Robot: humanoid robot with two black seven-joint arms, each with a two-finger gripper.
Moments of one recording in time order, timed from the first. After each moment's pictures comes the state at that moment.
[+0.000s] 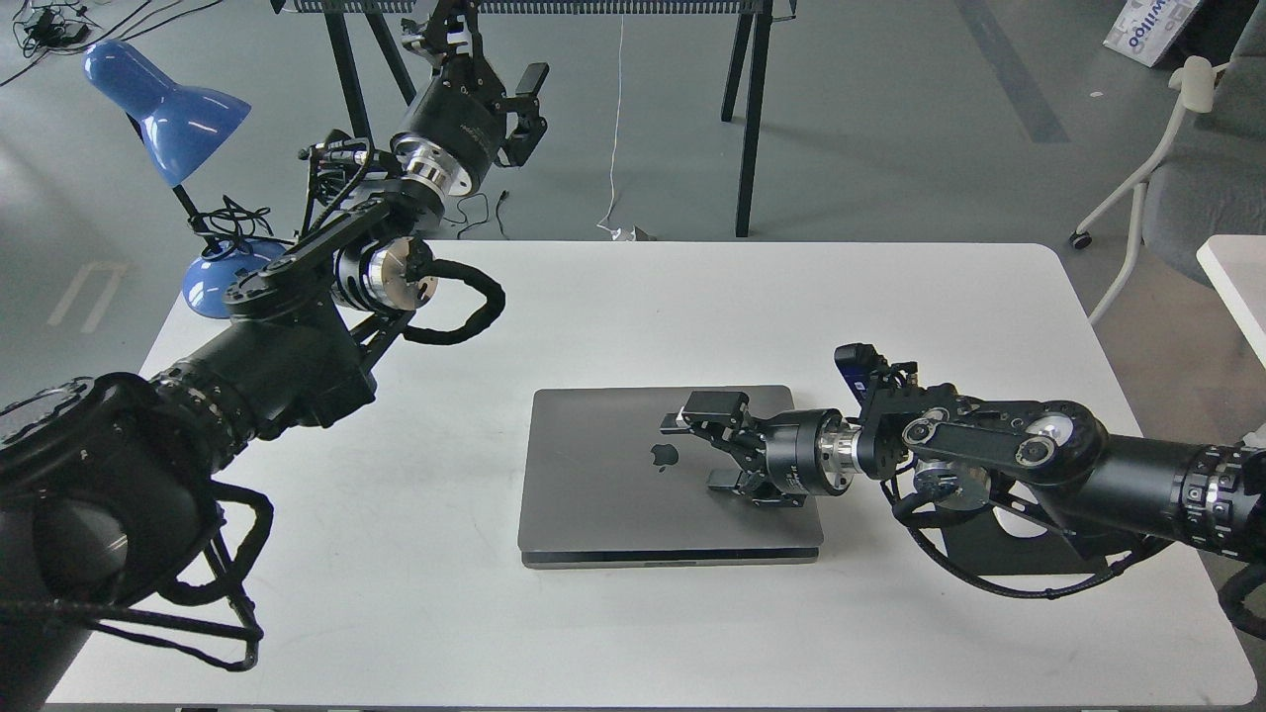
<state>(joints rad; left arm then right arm) -1.08 0.03 -0.55 -0.46 0.08 -0.22 -0.49 1.02 -0.27 -0.26 0.96 -0.33 0.33 0.18</state>
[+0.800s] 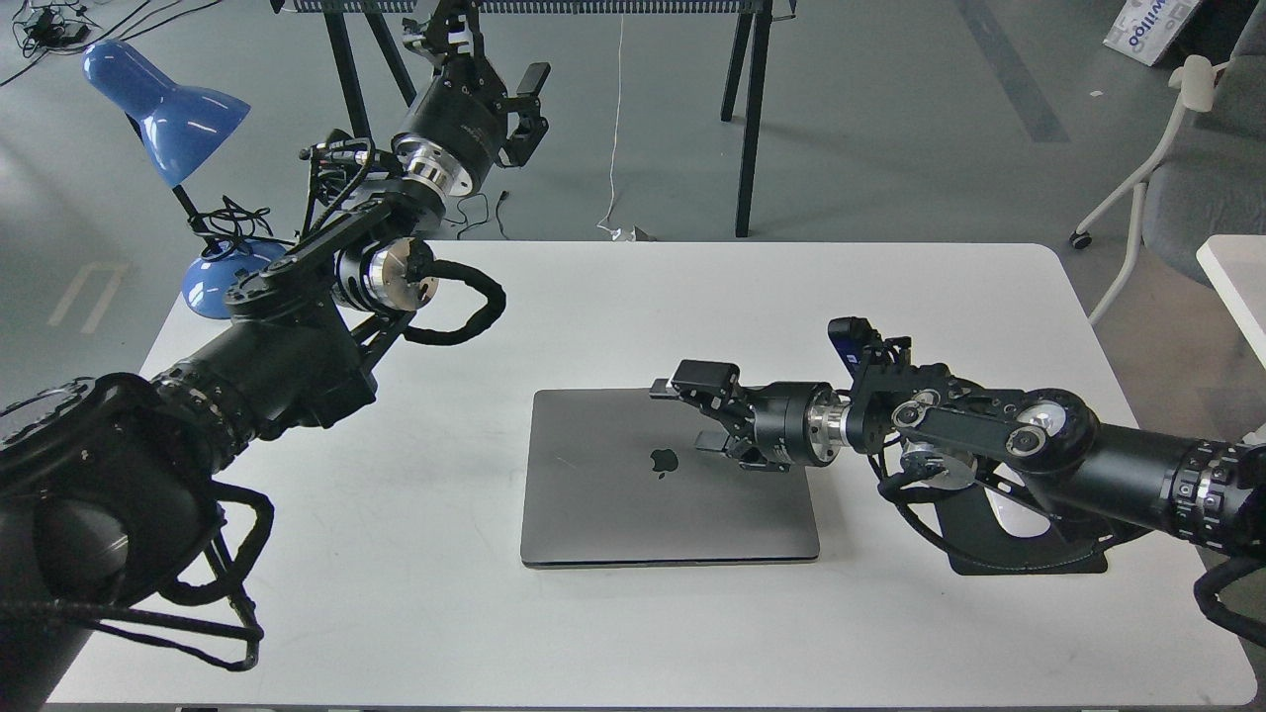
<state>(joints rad) -1.08 0.03 -0.55 -0.46 0.08 -0.22 -0.49 1.01 -0.29 0.00 0.94 -0.41 0.29 0.19</state>
